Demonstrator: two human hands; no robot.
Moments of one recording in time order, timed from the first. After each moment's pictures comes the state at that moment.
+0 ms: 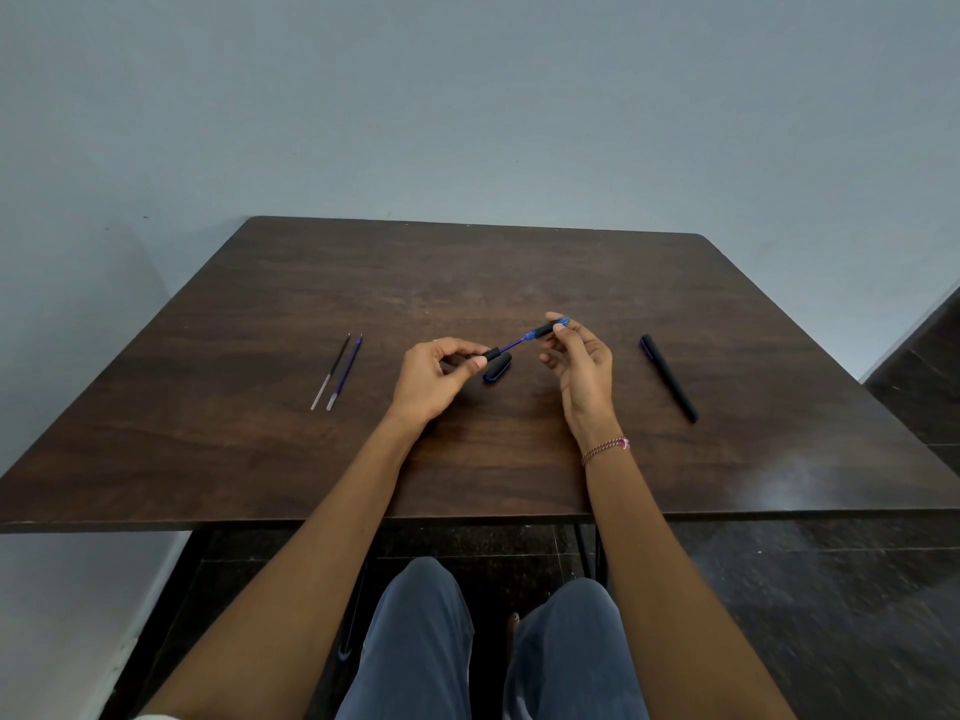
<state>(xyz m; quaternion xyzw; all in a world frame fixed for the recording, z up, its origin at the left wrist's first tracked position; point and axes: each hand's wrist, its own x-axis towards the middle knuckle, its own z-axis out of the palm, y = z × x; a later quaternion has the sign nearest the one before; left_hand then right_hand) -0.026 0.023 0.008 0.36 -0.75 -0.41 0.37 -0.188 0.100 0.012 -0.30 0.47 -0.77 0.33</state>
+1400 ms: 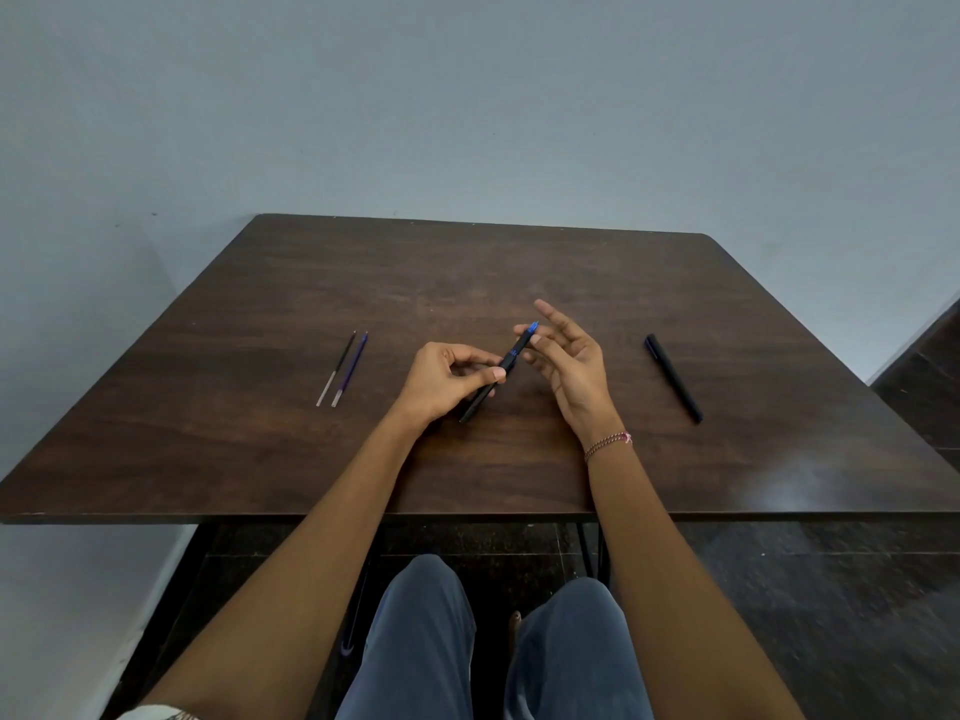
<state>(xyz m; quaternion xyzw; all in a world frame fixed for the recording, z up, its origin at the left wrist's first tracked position) -0.023 0.028 0.010 0.31 -0.71 -0.54 0.33 -0.187 0.097 0.009 -0.38 0.43 -0.72 0.39</state>
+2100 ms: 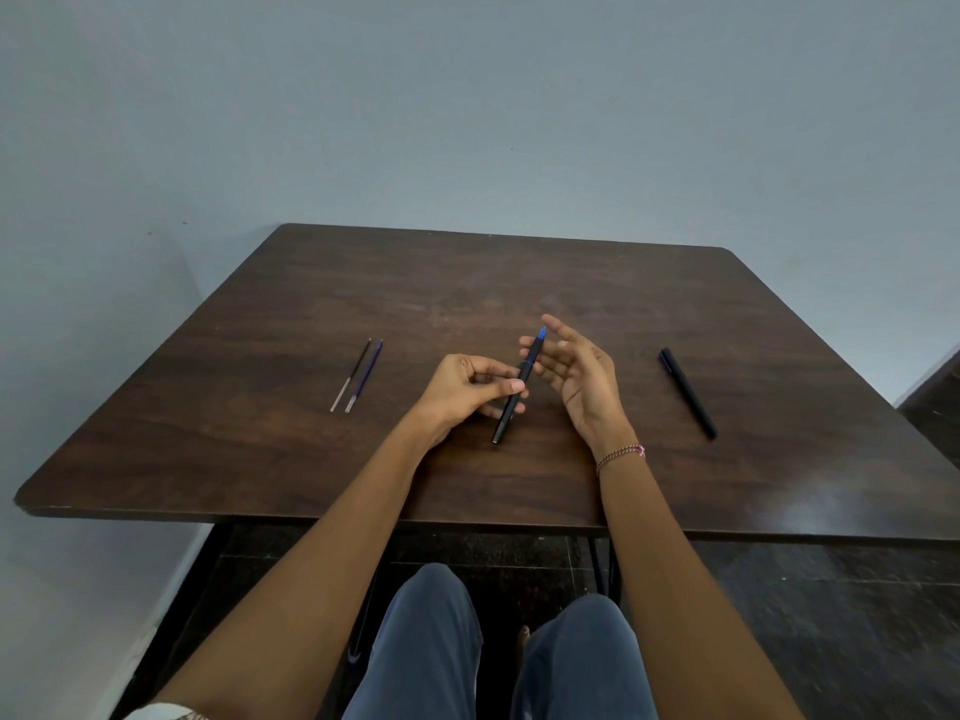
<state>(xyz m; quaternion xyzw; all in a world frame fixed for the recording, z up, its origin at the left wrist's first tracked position) -0.027 0.034 0.011 0.27 -0.64 -0.66 0.30 -0.190 0.096 0.012 -0.35 0.41 -0.71 0.44</state>
